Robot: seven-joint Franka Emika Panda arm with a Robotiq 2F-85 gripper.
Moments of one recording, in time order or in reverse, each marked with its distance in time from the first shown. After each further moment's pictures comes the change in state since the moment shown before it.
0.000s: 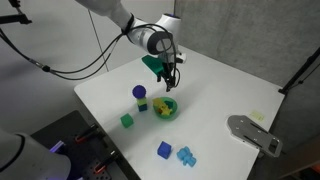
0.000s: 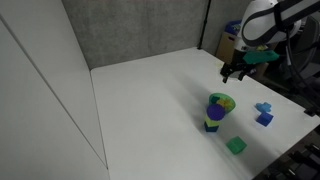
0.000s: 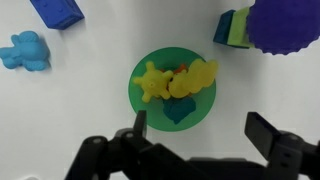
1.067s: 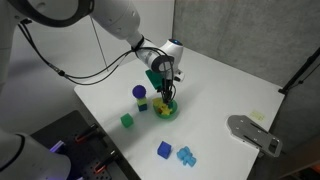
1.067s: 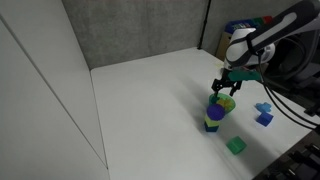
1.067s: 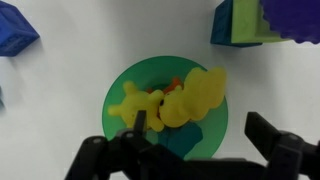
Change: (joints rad) arm -0.002 0.242 0.009 0.103 0.113 0.060 0.059
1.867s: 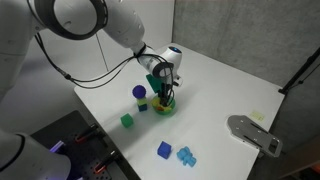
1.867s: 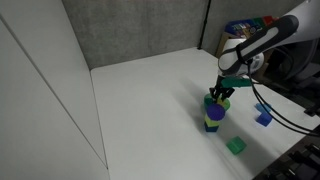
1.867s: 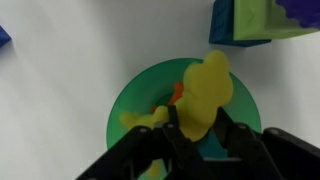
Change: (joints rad) arm 0.008 0.116 0.012 0.082 0.010 0.003 0.026
